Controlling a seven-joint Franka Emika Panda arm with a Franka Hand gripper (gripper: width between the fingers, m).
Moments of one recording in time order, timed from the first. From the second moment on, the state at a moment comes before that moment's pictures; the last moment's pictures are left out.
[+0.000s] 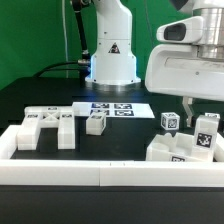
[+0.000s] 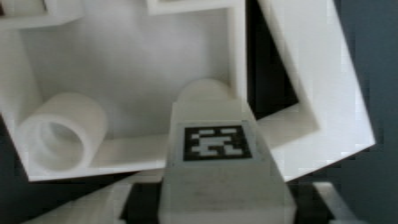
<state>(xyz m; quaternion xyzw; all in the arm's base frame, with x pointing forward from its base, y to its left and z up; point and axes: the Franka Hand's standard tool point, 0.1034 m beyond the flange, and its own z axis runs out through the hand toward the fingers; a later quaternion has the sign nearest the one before) 0.630 0.103 0.074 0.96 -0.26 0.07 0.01</state>
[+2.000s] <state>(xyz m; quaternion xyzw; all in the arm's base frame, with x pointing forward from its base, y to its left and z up) 0.550 0.001 0.083 0.99 -0.10 0.07 0.03</state>
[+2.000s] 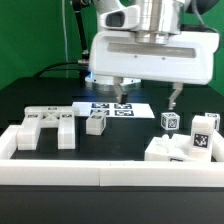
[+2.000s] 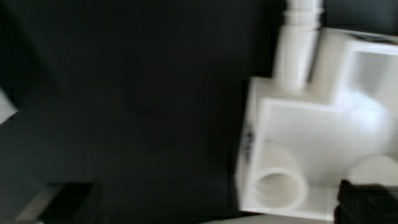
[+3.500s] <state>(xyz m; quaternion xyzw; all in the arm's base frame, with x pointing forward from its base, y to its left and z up) 0.501 -0.084 0.063 1.00 -0.05 -0.06 -0.01</state>
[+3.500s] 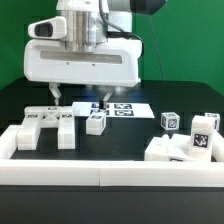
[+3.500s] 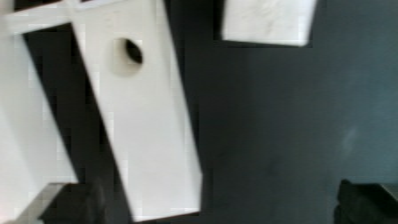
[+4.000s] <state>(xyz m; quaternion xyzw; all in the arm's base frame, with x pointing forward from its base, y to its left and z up) 0.496 -0.074 0.055 0.98 -0.05 -0.21 -0.04</state>
